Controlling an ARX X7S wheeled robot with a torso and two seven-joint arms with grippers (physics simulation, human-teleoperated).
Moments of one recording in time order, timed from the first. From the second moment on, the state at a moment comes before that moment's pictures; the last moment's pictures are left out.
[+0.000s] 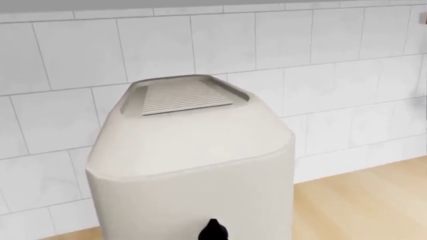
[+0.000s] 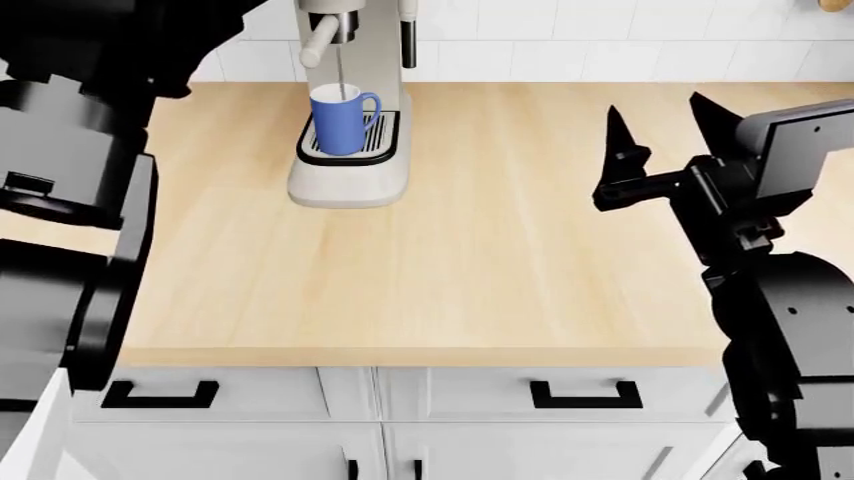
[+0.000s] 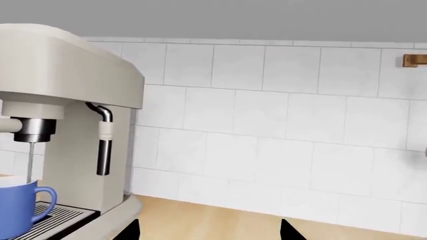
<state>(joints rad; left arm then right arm) -1.78 -0.10 0.48 -1.09 -0.48 -0.57 0.14 0.72 0.41 -0.02 -0.01 0.40 0.35 -0.18</state>
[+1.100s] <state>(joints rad) -1.46 -0.56 0.01 0.23 -1.47 -1.43 -0.78 0.68 0.46 -0.01 -0.30 0.48 0.54 -0.10</state>
